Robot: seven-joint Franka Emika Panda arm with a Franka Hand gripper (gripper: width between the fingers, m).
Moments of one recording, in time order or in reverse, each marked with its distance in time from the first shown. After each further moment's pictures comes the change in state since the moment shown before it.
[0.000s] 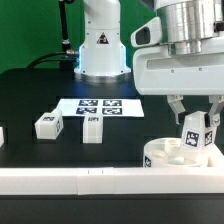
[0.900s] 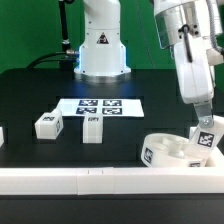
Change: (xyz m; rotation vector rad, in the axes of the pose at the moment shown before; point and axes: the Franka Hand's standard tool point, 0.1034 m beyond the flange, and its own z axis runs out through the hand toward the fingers) arm -0.014 -0.007 0.002 0.100 -0.091 1.088
